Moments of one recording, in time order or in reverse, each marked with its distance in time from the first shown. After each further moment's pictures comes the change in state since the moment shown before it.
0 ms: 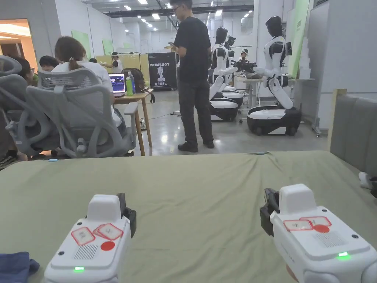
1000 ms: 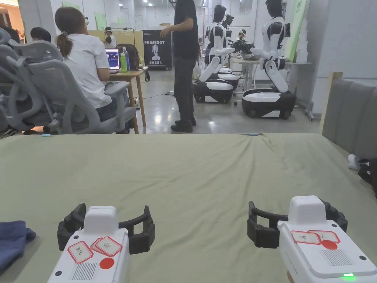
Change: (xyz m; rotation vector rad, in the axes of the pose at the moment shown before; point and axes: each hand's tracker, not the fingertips) left arm 0.003 -0.048 0.041 -0.012 0.012 0.000; right arm -0.001 -0.047 0.030 -0.002 -0.084 -0.051
